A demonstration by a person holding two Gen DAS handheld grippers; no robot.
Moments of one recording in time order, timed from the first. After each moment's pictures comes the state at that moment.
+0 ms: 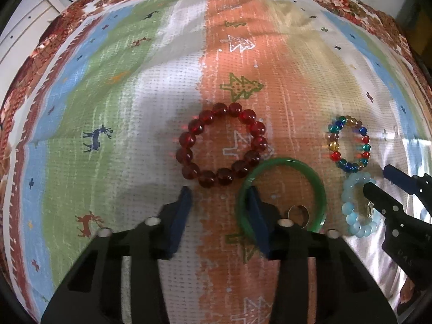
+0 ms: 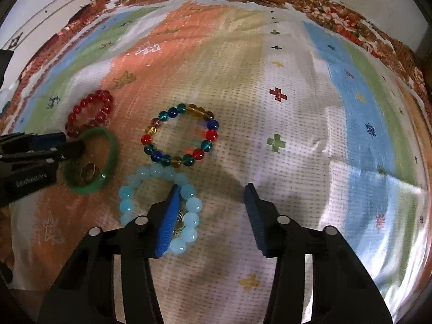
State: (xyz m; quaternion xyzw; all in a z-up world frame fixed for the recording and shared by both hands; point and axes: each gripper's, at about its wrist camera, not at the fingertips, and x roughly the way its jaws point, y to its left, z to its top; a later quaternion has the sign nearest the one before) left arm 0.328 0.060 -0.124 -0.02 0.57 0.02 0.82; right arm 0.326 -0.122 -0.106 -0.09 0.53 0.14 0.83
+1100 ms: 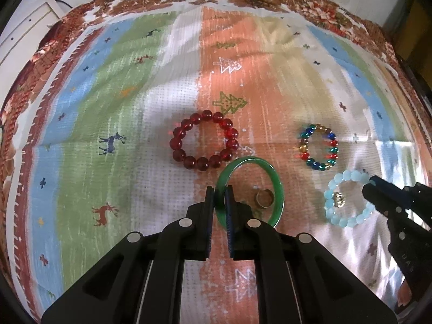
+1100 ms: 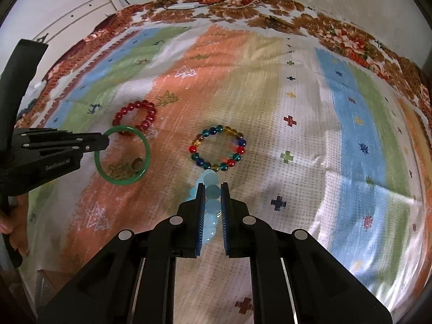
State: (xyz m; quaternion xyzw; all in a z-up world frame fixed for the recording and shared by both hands) left arm 0.306 0.062 -0.084 -0.04 0.55 -0.01 0.83; right arm 0.291 -0.111 -0.057 -0.09 0.49 0.19 0.84
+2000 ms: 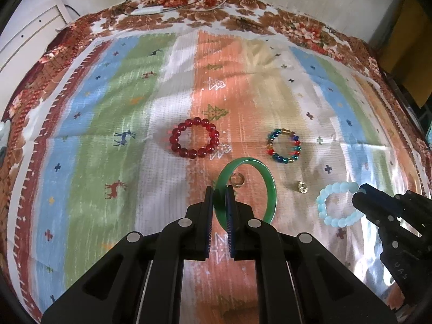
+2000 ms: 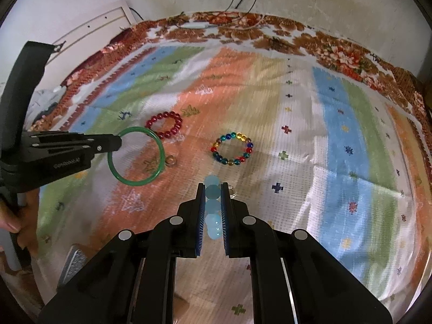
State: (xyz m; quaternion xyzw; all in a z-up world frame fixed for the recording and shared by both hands) left arm 0.253 0.055 -0.037 -0.06 0.51 -0.02 0.86; right arm 0.238 -0.121 -0.009 -0.08 0.46 0.21 0.86
